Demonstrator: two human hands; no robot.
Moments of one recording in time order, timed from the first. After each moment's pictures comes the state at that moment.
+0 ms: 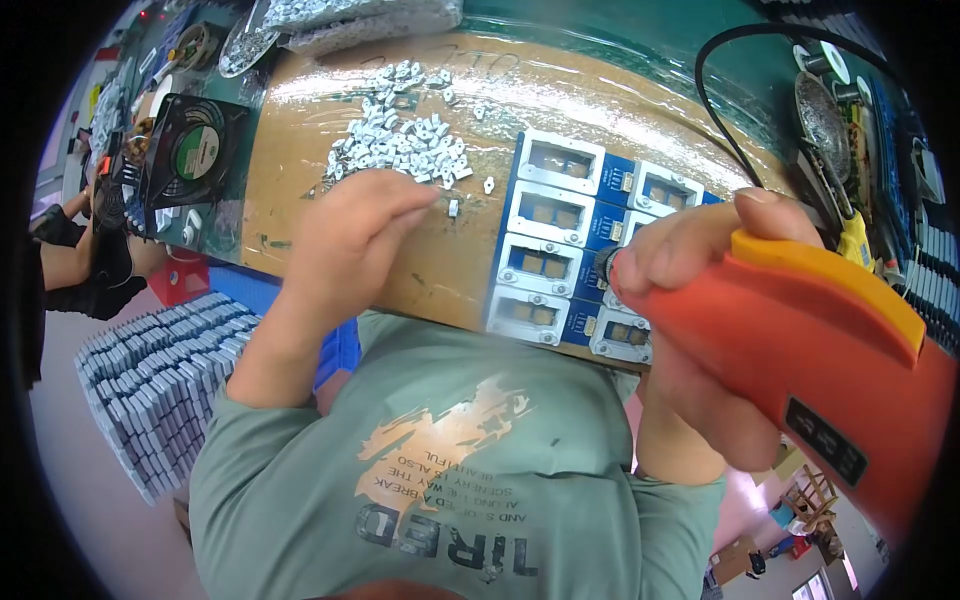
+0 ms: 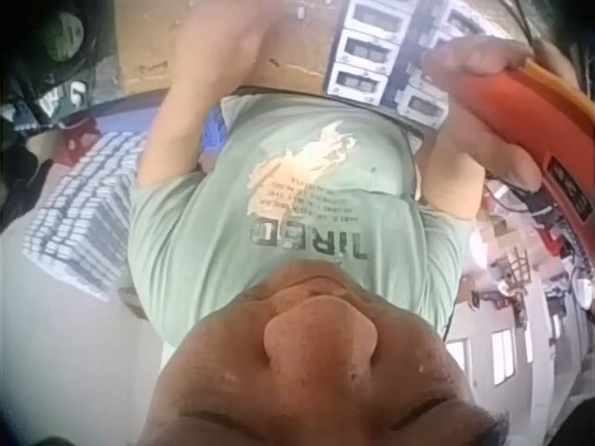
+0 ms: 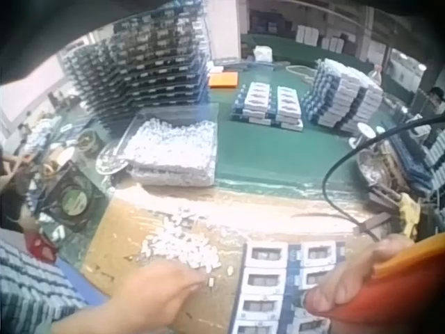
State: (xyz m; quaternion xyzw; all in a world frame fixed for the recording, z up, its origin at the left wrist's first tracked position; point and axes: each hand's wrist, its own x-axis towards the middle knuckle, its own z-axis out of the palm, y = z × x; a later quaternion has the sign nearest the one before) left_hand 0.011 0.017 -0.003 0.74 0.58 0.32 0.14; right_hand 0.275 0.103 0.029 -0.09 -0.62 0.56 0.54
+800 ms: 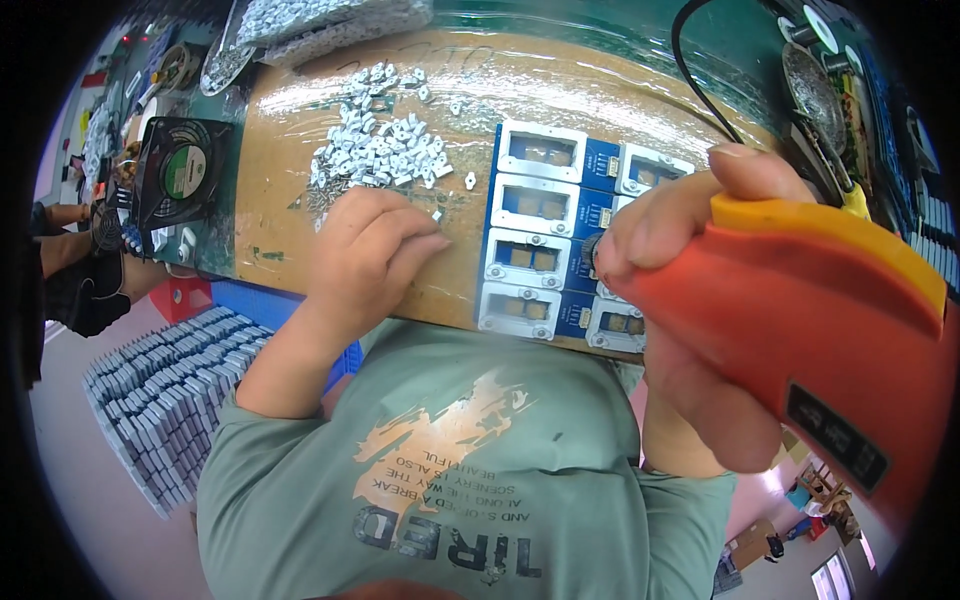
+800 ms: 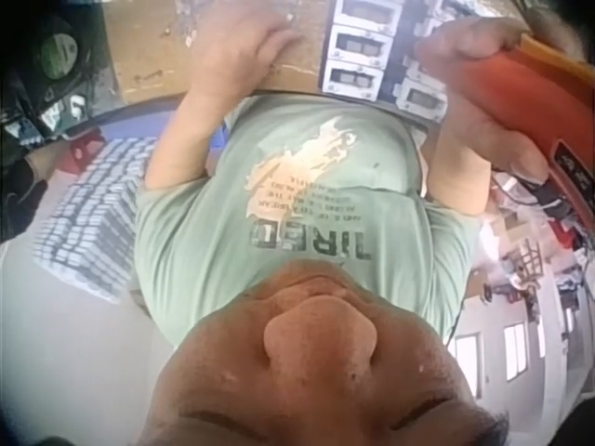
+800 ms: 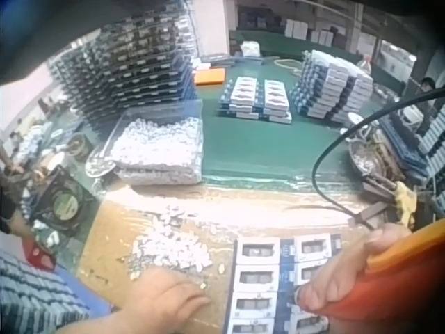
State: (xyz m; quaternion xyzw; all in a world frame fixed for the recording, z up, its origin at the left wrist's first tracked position) left_hand 0.026 0.012 -0.021 0.76 0.55 0.33 0.08; right_hand 0.284 0.097 0.034 -0.19 -0.62 0.57 0.51
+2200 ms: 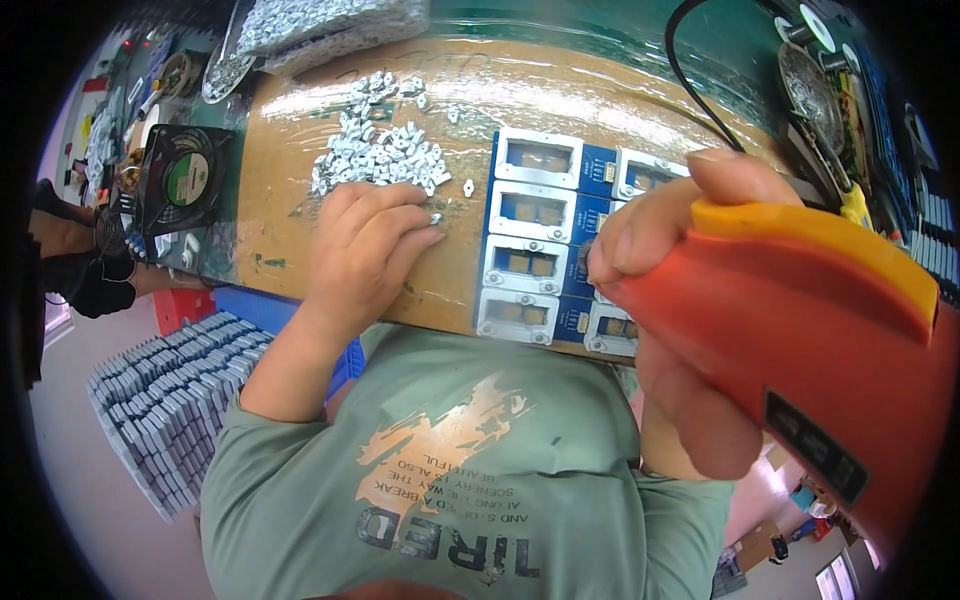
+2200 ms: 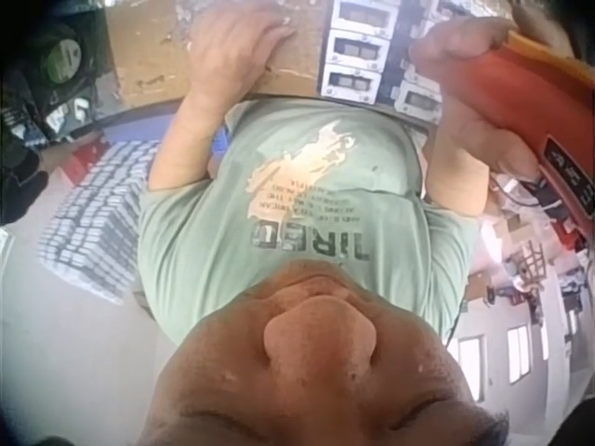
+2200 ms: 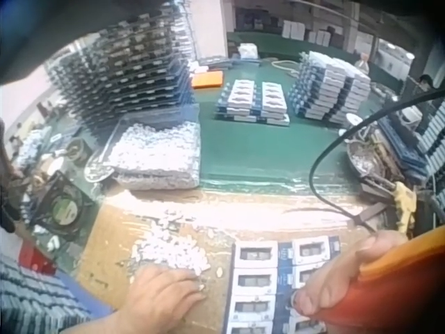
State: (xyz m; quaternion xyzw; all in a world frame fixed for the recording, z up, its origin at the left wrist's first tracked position) left_hand 0.020 0.019 -0.024 0.78 0.54 0.32 0.02; right_hand 0.279 0.091 0.039 -0.20 -0.61 0.58 0.50
